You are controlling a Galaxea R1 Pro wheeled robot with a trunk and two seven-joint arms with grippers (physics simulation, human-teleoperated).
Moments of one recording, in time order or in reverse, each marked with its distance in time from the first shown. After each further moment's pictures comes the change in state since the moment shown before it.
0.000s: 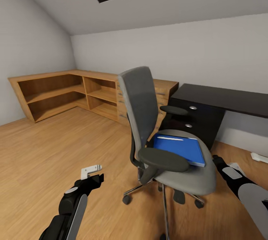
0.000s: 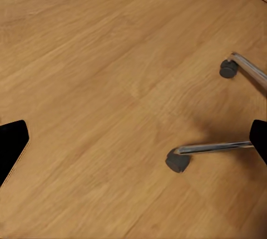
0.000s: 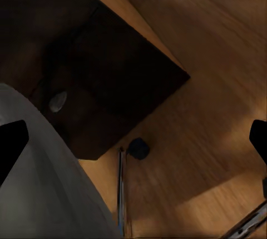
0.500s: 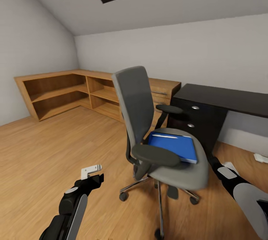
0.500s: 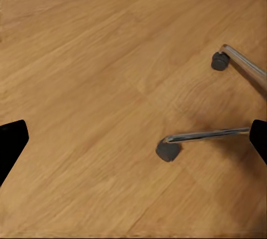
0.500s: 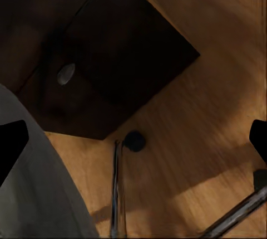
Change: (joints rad) left arm 0.000 0.000 0.000 0.002 0.000 0.000 0.000; right arm 0.001 0.034 0.014 0.001 -0.010 0.000 0.000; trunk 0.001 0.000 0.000
